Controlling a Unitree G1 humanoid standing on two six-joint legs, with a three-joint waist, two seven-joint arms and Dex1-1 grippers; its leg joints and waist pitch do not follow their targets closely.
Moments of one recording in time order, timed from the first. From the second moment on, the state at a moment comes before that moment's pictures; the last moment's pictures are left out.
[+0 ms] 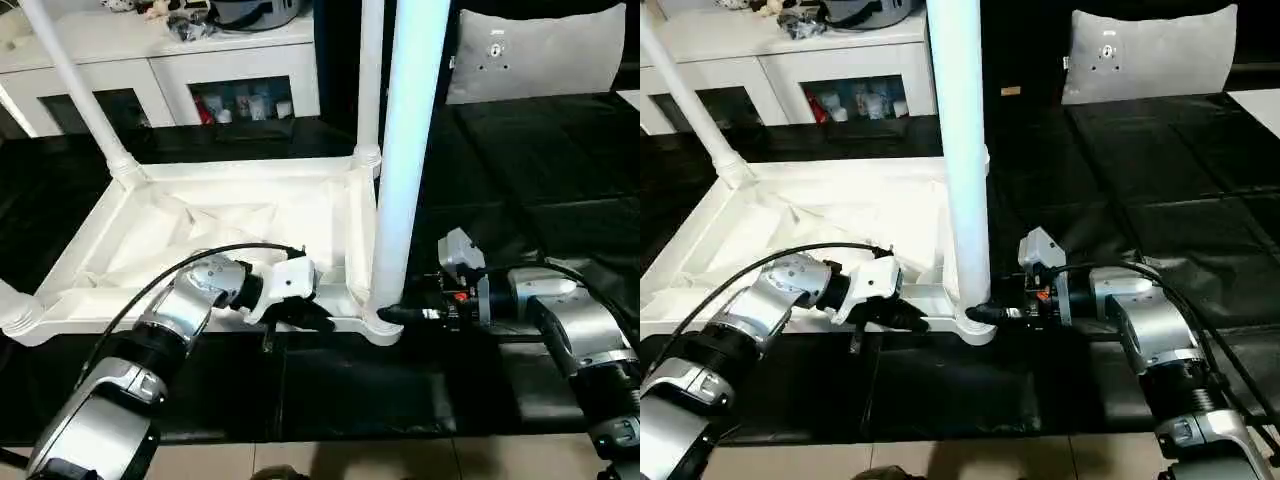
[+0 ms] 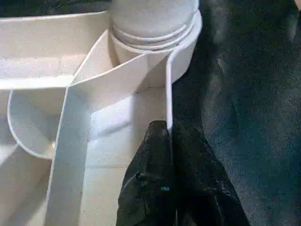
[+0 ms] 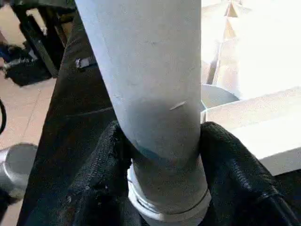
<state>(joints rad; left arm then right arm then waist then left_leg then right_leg) -0.64 0.32 -0.36 0.70 0.04 -0.09 -1.30 -0.43 -0.49 0.15 0.34 0.26 0.27 1.32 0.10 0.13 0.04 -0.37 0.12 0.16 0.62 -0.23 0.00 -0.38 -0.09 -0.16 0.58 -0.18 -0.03</state>
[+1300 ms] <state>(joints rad) -0.71 0.24 -0.29 0.80 0.08 -0.03 -1.06 -0.42 -0.43 0.08 0.31 0.16 0.29 1.02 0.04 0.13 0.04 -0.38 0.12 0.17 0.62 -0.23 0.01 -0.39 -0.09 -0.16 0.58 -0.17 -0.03</state>
